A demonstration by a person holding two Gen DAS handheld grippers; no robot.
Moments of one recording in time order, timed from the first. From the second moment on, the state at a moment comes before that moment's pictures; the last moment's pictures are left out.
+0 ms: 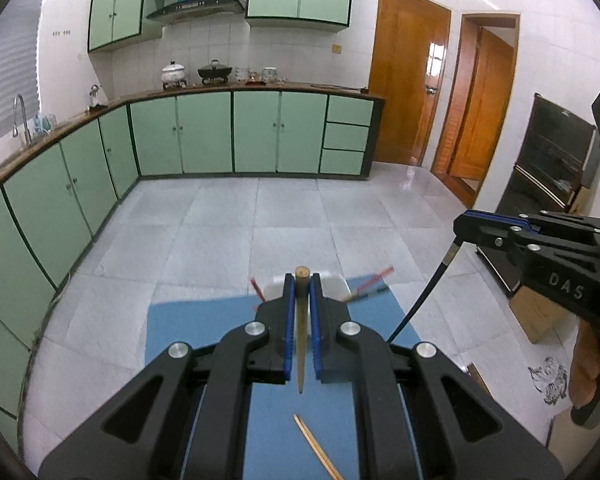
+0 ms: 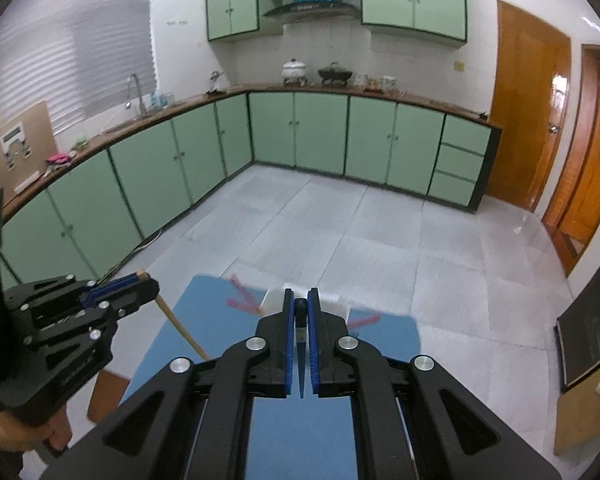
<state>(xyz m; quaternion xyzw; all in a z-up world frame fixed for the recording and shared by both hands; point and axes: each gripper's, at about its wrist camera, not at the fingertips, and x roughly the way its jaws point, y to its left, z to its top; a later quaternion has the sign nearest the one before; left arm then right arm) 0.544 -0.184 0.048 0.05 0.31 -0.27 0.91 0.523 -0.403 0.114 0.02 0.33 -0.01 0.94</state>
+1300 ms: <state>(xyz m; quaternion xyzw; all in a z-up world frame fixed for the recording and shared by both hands) 0.580 -0.155 0.005 0.07 0.30 -0.23 0.92 0.499 -0.456 0.023 0.03 0.29 -0.02 0.96</state>
